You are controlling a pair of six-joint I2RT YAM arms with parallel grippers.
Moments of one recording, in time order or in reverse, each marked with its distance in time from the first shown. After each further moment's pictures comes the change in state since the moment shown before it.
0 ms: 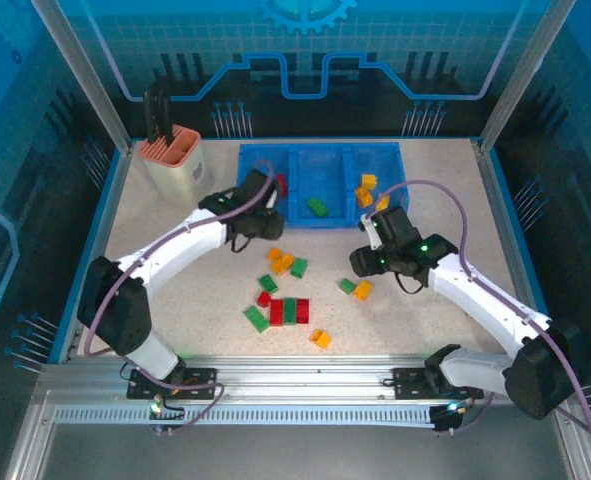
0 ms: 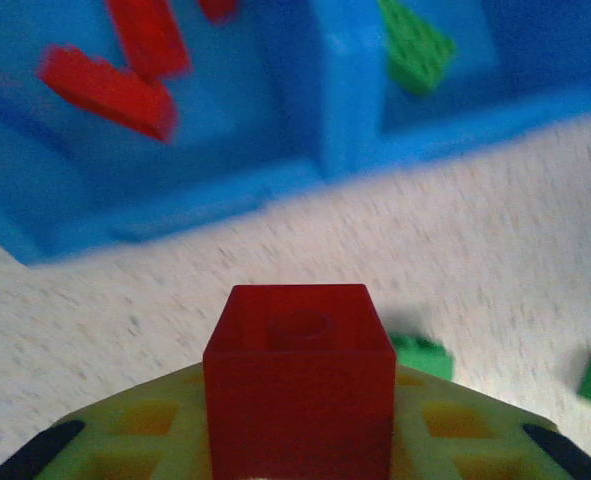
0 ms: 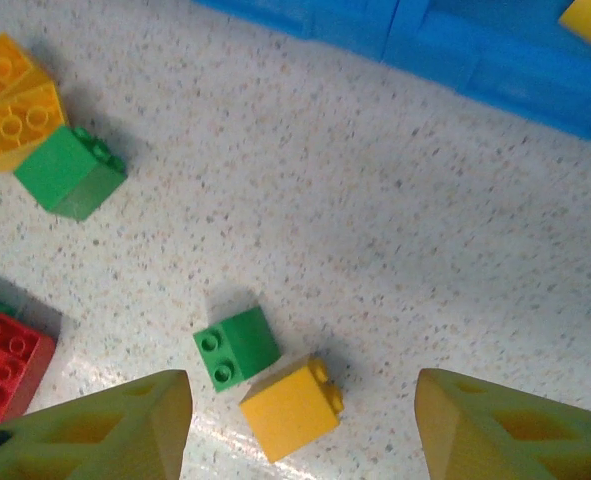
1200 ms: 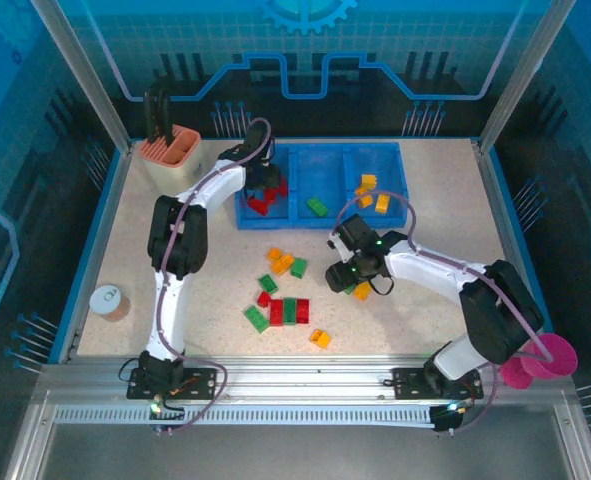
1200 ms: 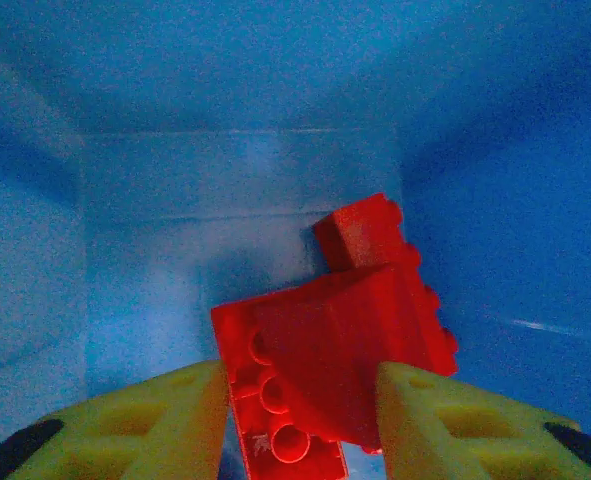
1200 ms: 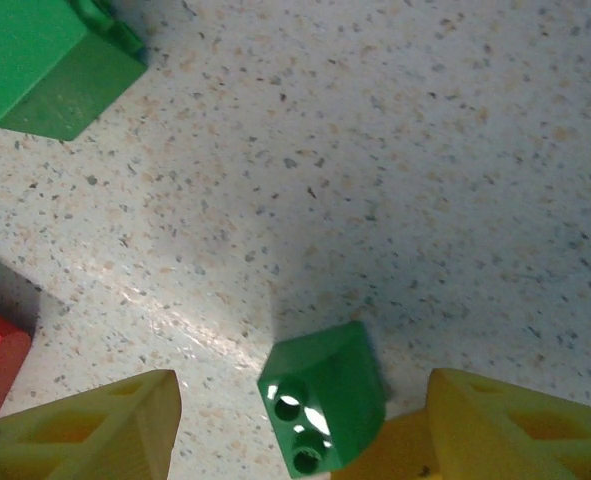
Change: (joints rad) left arm 0.222 0.691 0.628 0.065 0.058 -0.001; right arm 0.117 0.364 0.042 0.090 -0.051 0.001
